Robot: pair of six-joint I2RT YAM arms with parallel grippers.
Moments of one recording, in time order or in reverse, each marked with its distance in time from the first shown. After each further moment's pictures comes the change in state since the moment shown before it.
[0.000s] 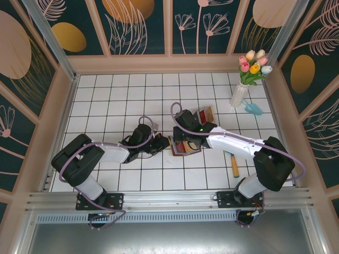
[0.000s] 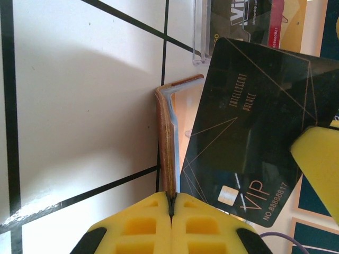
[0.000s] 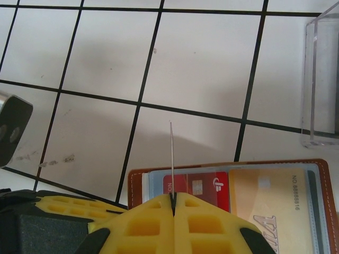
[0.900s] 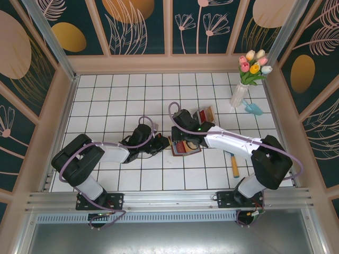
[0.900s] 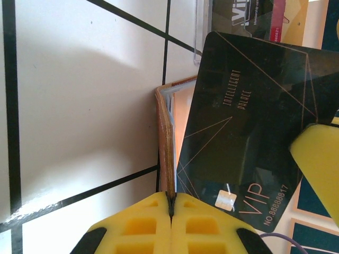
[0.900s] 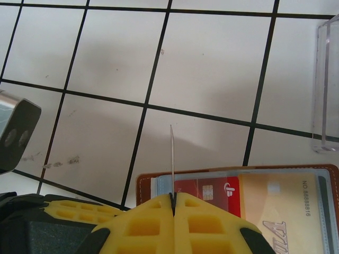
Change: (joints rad) left arm 0.000 0.000 0.000 0.000 0.001 -0.010; right arm 0.012 0.027 0.027 -0.002 0.005 0.000
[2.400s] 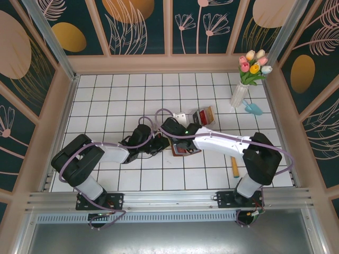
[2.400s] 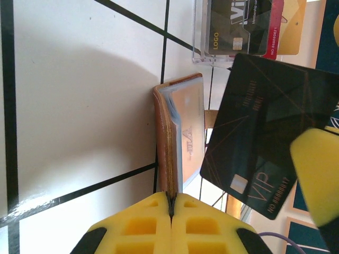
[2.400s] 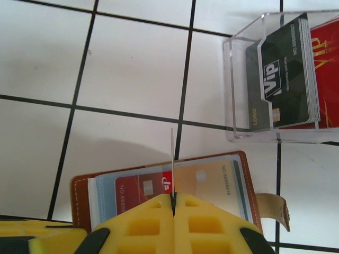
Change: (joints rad) left arm 0.000 -0.002 -0.006 0.009 0.007 -0.012; right arm 0.137 0.084 0.123 -0.245 0.386 0.072
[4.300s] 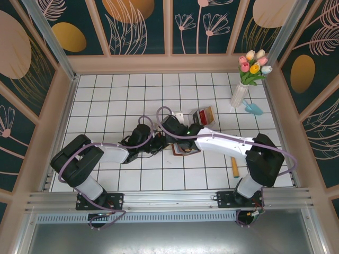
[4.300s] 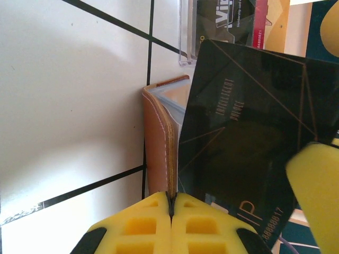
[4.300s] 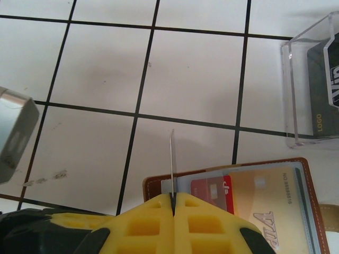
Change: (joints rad) left arm 0.000 -0.007 -0.002 0.029 0.004 -0.008; right arm 0.001 -0.013 -0.016 0.125 -0.119 0.029
